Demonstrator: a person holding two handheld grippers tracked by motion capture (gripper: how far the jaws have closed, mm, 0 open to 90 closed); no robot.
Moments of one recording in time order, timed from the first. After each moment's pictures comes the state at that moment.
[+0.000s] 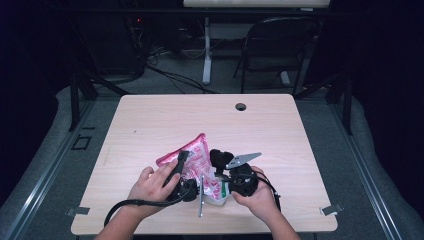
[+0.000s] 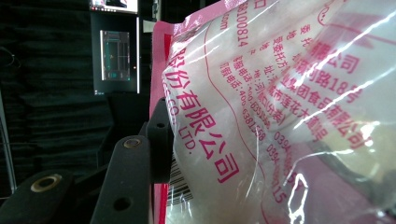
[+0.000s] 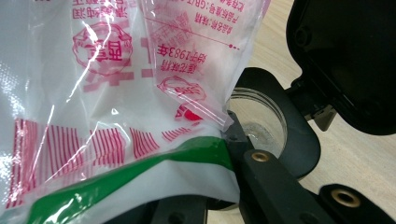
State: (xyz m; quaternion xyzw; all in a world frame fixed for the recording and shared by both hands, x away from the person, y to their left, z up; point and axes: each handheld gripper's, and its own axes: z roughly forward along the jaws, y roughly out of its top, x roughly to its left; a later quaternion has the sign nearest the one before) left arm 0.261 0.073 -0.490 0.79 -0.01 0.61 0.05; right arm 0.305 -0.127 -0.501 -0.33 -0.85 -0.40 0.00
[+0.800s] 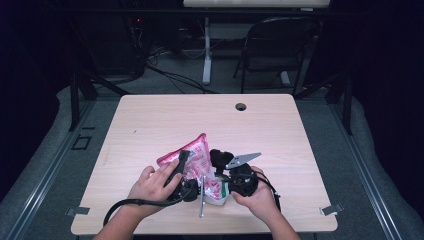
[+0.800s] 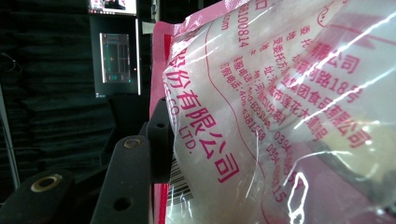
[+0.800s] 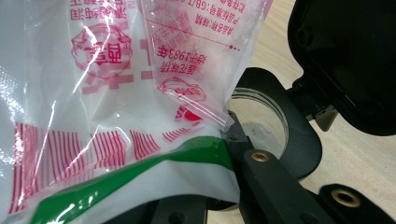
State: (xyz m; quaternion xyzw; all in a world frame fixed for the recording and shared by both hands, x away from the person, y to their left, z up) left arm 0.260 0.070 -0.486 0.79 -0.02 0.61 0.04; right arm 0.304 -0.126 -0.502 -0.33 -0.85 -0.41 0.00
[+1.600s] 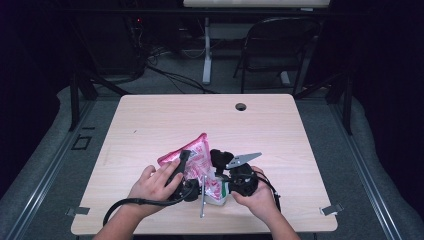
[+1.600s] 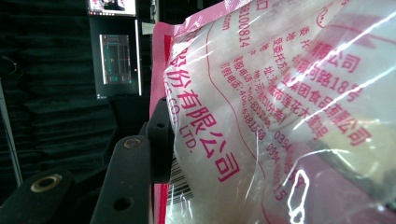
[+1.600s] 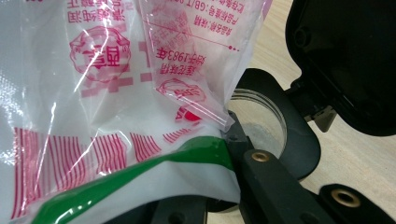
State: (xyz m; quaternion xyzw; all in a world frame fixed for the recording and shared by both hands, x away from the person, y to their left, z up) left arm 0.260 0.068 -0.484 0.79 -0.03 0.61 0.03; right arm 0.306 -0.127 -0.502 -0.33 -0.85 -0.41 0.00
